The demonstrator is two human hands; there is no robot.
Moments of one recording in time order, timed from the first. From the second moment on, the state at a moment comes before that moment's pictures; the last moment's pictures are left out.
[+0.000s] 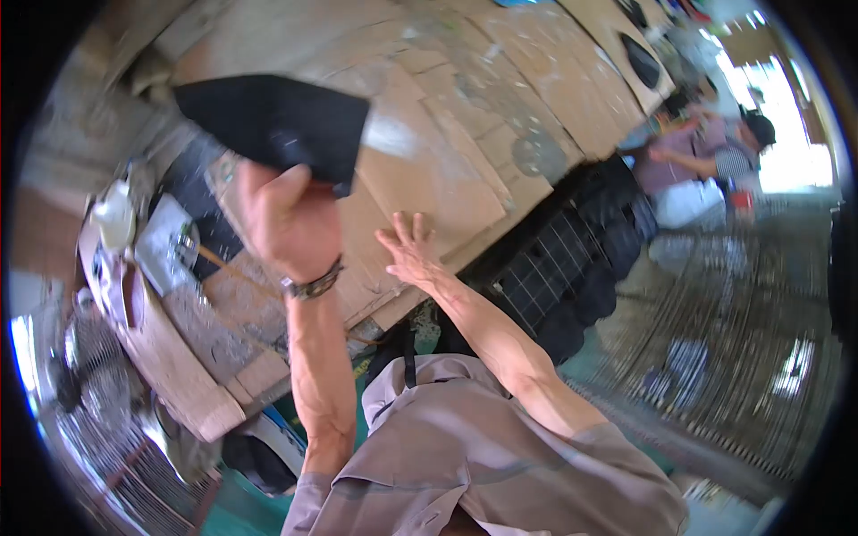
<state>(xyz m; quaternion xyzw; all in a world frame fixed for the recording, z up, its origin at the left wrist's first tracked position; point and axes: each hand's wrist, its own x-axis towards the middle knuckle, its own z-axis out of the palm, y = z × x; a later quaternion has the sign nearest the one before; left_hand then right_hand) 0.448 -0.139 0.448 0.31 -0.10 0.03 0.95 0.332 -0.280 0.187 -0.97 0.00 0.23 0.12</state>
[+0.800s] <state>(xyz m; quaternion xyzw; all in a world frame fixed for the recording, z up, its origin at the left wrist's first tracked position) 0.150 -0.576 0.347 0.24 0.02 -0.48 0.84 -0.035 -0.629 0.216 -0.02 0.22 -0.27 0.94</state>
